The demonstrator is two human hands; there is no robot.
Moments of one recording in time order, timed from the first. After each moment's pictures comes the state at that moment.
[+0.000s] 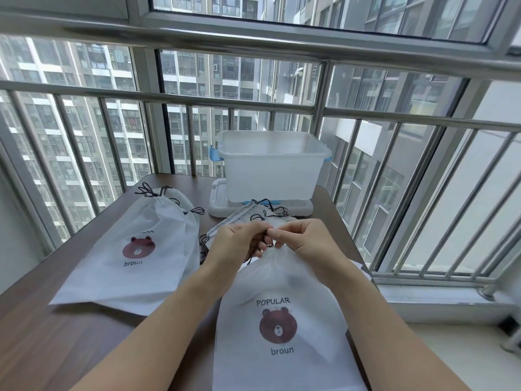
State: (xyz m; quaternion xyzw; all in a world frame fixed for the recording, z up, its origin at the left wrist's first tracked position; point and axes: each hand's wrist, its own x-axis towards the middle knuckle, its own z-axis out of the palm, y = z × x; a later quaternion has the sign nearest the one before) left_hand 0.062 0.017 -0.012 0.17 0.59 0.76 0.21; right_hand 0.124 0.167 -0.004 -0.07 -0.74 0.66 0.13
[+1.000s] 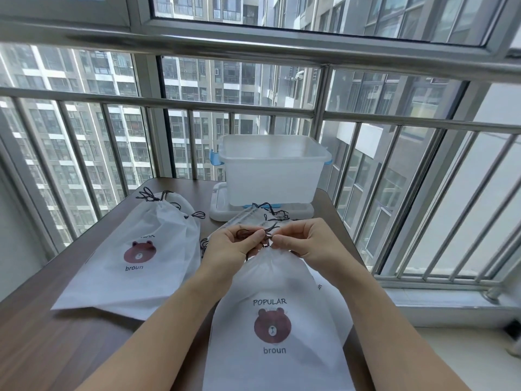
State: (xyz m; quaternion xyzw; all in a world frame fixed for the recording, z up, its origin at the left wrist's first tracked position) left_hand 0.051 0.017 -0.025 0.14 0.59 0.78 0.16; right_hand 0.122 0.180 -0.004 -0.03 -0.75 0.65 0.11
